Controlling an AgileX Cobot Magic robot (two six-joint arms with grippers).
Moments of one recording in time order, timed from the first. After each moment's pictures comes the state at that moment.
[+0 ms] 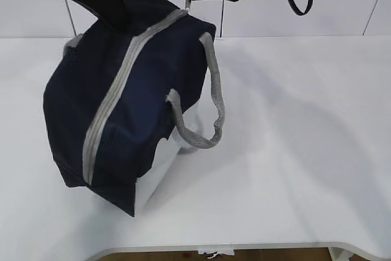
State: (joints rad) left arm -0.48 1.70 -1.76 -0.35 1.27 0.38; right arm 0.31 1.86 -1.63 0.90 0.61 -0.58
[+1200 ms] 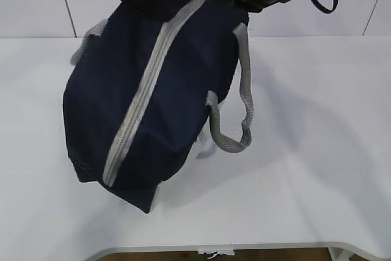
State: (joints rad) left arm -0.57 1.64 -1.76 -0.44 1.25 0.42; right arm 0.26 1.87 -1.65 0.63 0.67 -0.42
